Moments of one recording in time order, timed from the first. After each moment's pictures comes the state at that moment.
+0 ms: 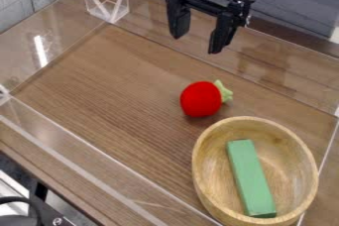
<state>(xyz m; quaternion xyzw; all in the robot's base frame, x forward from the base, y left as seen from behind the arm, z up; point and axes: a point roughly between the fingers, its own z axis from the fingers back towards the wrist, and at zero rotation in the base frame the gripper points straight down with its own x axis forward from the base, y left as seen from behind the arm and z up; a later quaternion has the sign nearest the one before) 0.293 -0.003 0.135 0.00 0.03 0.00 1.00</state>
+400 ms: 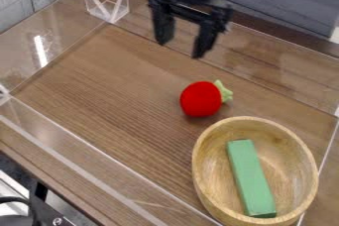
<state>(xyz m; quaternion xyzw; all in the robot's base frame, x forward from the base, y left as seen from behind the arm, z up) 0.292 0.030 0.118 0.00 0.04 0.03 1.00</state>
